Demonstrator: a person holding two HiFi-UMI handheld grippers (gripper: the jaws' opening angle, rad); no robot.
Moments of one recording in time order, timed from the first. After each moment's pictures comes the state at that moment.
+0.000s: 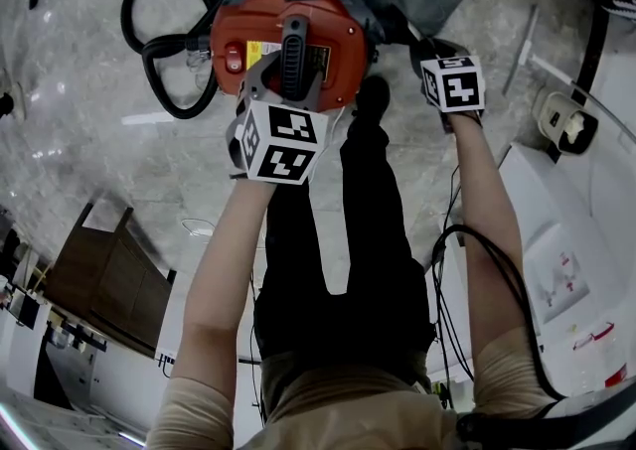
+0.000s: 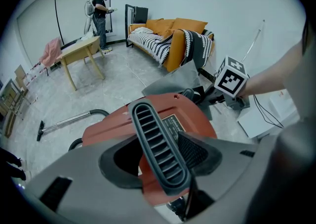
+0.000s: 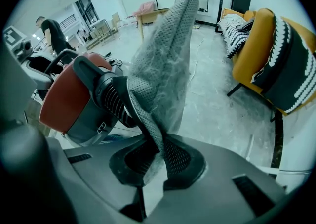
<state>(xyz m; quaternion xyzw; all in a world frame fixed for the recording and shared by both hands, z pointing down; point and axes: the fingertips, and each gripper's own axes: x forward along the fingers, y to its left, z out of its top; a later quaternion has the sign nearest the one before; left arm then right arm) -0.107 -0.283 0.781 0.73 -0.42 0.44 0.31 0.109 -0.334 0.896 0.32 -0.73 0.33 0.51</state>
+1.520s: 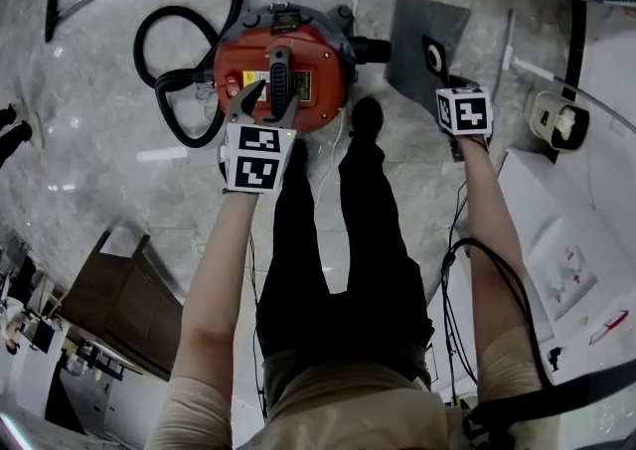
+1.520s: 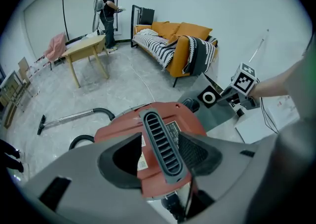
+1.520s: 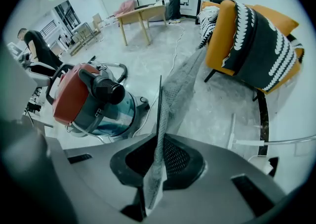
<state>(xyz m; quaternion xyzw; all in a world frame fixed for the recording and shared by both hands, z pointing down) -0.118 -0.283 0.751 0.72 -0.44 0.42 0.33 0.198 -0.318 0.849 0.38 -0.67 0.37 0.52</state>
